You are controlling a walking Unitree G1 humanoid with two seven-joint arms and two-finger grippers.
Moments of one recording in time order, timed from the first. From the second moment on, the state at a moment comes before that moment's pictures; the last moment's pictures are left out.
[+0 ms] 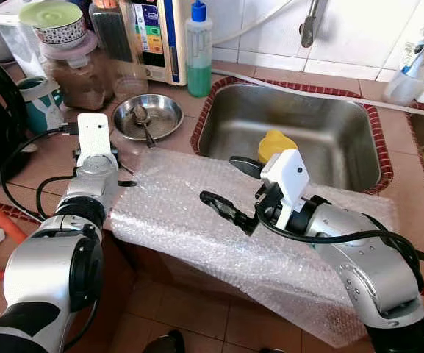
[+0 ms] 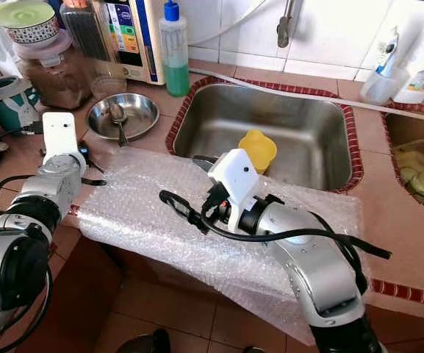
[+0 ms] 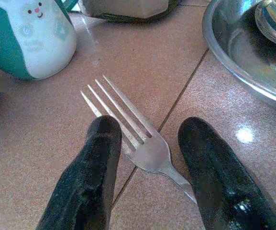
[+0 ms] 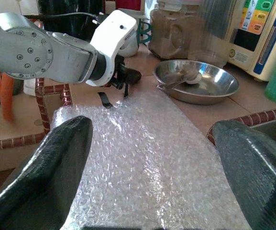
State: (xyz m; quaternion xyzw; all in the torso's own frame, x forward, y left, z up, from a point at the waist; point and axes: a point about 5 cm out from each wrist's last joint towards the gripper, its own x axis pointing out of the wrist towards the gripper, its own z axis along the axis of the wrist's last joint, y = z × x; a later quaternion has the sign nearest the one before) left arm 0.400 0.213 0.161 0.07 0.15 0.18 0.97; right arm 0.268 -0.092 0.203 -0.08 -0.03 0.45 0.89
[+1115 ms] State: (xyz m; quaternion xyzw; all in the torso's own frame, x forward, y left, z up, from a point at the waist) left arm 0.401 0.183 0.157 0.02 0.13 0.18 0.98; right arm 0.269 -0.093 0.201 -0.08 -0.03 0.45 0.89
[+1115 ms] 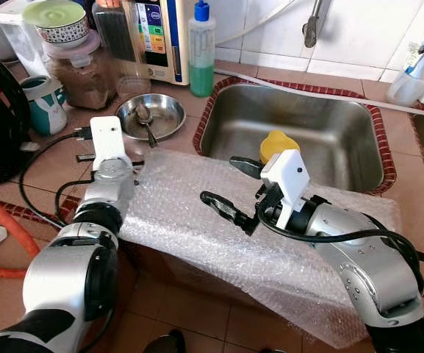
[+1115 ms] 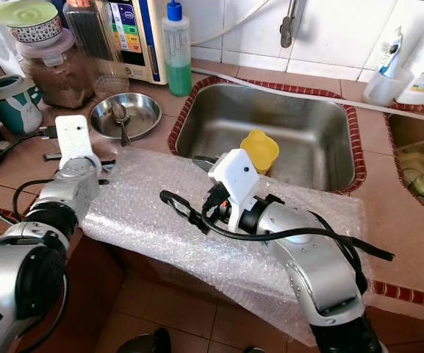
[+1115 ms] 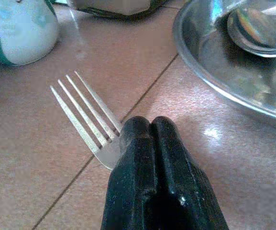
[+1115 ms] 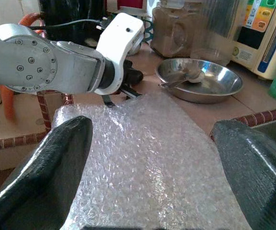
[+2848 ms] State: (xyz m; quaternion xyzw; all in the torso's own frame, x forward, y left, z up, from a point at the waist) left arm 0.405 0.213 0.186 0.00 0.08 0.23 0.97; right arm 0.272 -0.091 0.202 -0.08 -0.03 0.46 0.88
